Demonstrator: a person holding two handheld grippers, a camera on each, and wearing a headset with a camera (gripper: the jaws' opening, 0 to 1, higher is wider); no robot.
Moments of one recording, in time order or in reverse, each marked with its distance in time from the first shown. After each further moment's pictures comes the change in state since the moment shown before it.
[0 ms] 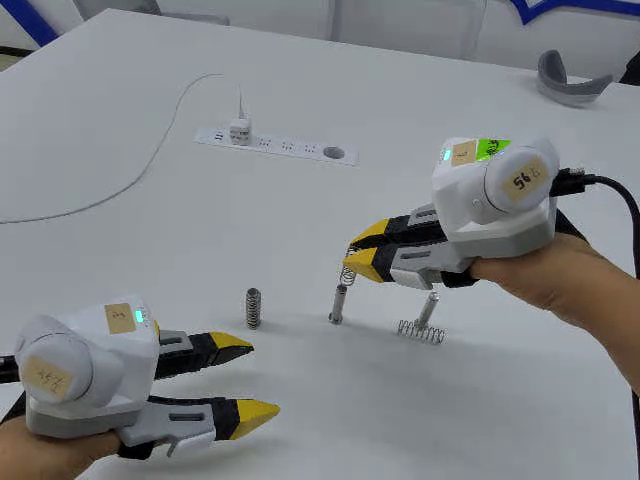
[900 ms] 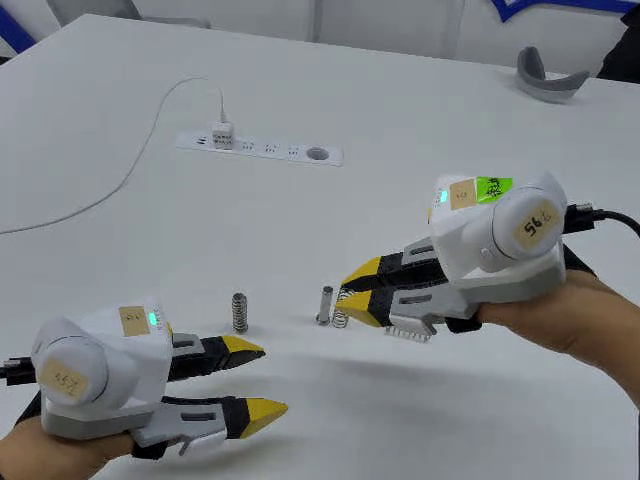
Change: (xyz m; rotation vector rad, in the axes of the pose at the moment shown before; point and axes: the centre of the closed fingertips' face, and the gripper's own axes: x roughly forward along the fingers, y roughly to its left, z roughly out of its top) left arm 0.014 -0.008 0.009 0.031 -0.003 -0.041; right arm -0.017 0.035 -0.011 -0.009 0.006 0.047
